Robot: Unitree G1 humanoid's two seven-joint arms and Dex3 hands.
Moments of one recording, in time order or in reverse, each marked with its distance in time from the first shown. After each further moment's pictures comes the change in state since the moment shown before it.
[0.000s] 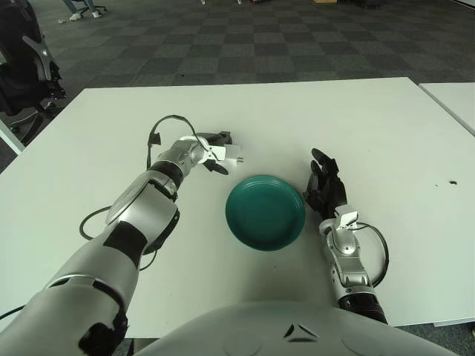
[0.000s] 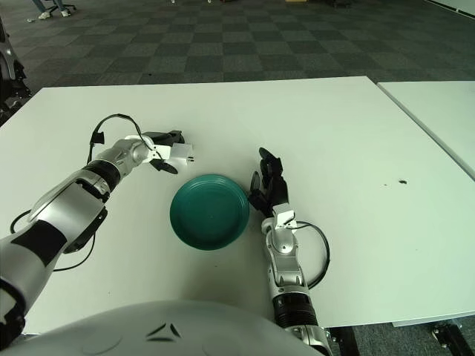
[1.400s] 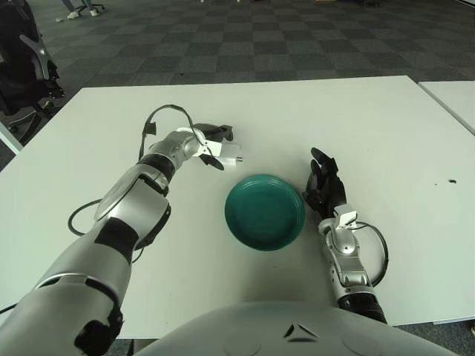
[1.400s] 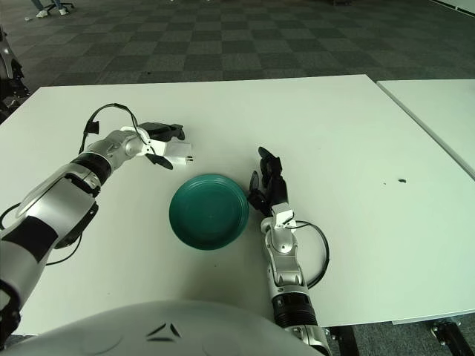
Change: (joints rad) left arm -0.031 0.069 -0.028 -0.038 0.038 -0.117 0.019; right arm 0.000 0.007 0.012 -0.006 -0.011 0.002 -0.008
